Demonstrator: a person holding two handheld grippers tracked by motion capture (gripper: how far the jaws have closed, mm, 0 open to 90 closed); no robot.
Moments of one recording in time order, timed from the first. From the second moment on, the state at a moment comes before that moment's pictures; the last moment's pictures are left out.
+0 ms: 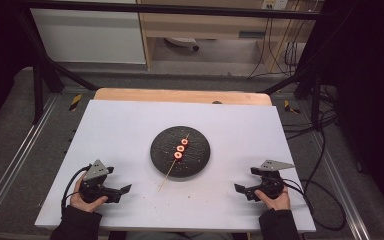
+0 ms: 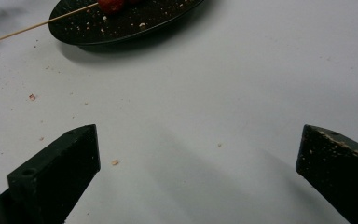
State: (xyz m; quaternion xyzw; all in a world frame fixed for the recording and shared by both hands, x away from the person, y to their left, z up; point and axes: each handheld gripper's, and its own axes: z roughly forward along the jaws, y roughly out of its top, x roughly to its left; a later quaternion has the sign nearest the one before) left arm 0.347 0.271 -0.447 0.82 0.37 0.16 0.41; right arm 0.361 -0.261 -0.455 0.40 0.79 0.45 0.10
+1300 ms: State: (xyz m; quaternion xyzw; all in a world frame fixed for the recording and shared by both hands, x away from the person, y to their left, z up) left arm 0.354 0.237 -0.427 0.82 0.36 0.16 0.41; right arm 0.361 -0.262 -0.453 0.40 0.79 0.45 0.10
